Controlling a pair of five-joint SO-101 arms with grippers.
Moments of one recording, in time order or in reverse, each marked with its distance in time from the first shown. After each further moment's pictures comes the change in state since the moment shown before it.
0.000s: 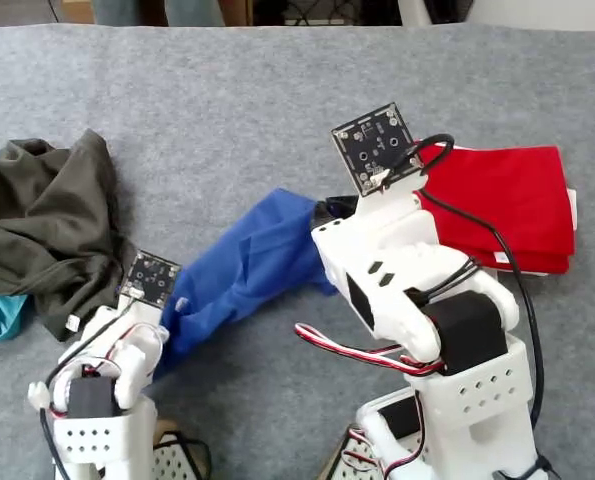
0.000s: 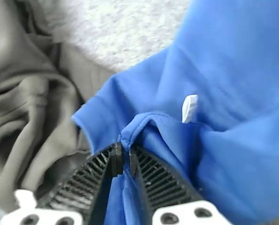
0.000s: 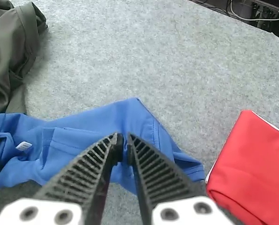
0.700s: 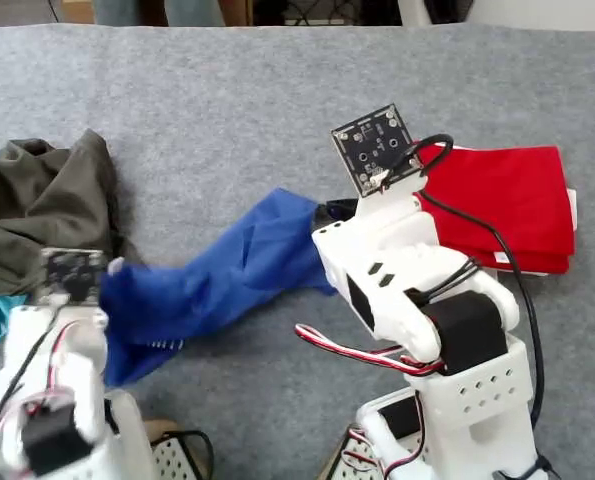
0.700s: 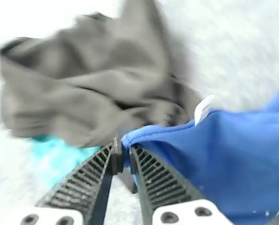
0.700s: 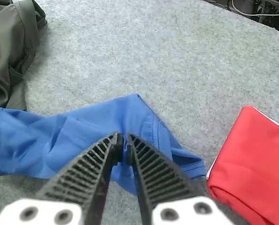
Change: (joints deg) left arm -21.8 3.6 -30.2 9.0 -1.0; right arm 0.0 0.0 0.0 1.1 -0.1
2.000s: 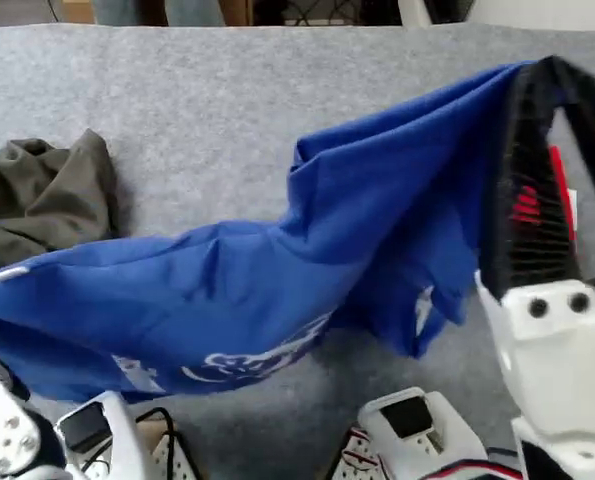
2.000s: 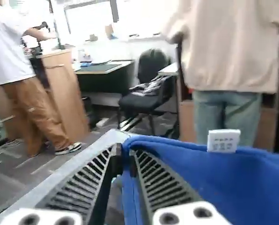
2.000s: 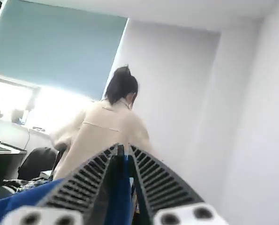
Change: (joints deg) left arm -10.2 33.9 -91.6 22.2 16.2; right arm 2.6 12.5 -71.9 -12.1 10.9
